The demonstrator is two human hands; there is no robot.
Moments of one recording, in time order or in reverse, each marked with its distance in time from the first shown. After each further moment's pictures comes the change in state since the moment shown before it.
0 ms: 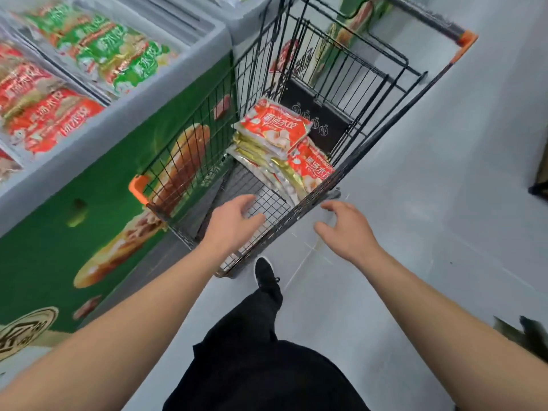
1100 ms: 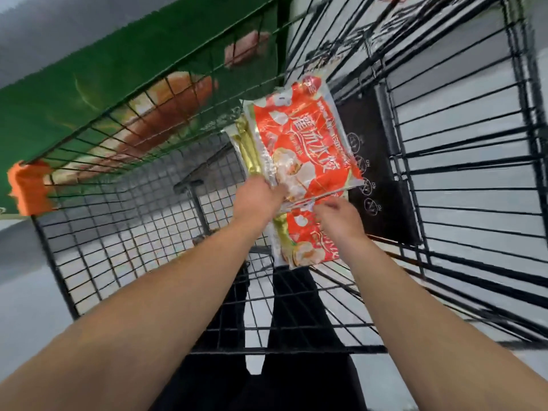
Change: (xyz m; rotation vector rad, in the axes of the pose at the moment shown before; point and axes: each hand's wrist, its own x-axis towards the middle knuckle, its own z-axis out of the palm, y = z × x) left_hand 0.406 0.025 0.100 -0.234 0.084 -0.813; right_hand 0.463 0.028 0.031 0.182 -0.523 0.386
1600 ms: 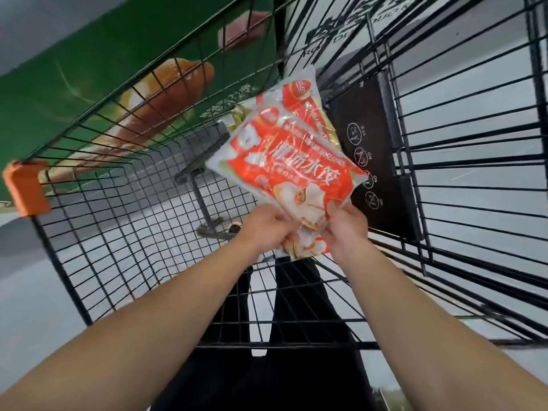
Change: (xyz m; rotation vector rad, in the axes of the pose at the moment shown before) left_hand -0.048 -0.009 0.003 -0.248 -0.427 -0.026; right_hand 0.005 0.020 0.009 0.682 0.024 0.233
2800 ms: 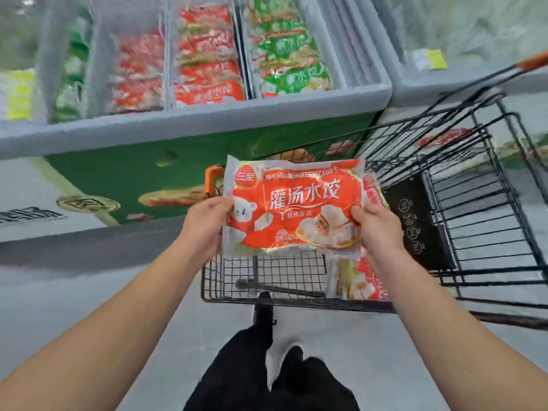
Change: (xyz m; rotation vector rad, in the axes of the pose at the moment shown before) left_hand -0.234 -0.171 -0.167 -0.928 0.523 0.312; right_hand -0.256 0.045 0.064 -0.365 -0.165 -0.755
